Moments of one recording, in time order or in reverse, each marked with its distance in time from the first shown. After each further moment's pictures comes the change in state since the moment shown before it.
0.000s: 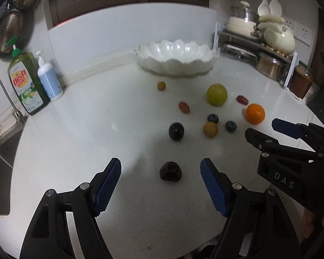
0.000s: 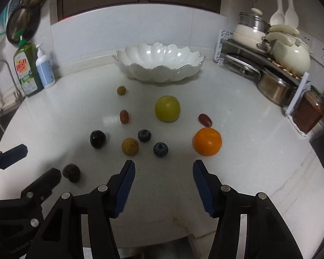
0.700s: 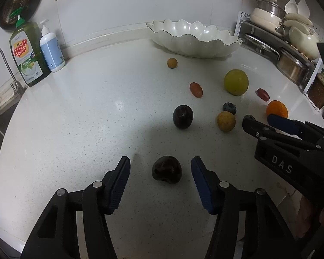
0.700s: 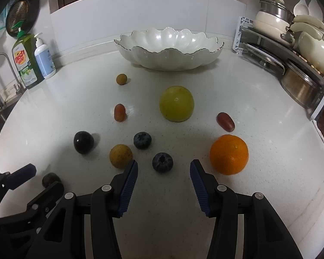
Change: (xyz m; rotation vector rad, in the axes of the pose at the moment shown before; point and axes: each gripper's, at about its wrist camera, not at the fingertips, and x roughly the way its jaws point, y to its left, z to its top) left arm 0.047 -0.006 -0.008 -0.127 0.104 0.050; right arm 0.062 -0.012 0.016 -0.035 0.063 0.089
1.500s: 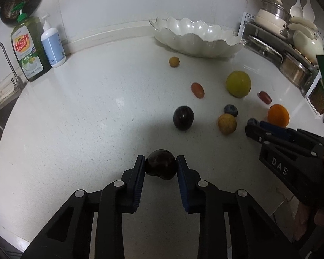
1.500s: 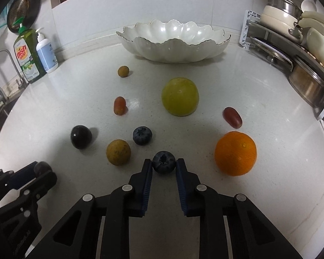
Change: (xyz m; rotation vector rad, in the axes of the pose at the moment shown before) left arm 0.002 -0.001 0.005 -0.036 0.009 -0.004; right arm 0.008 -0.003 0.001 -0.014 0.051 0.031
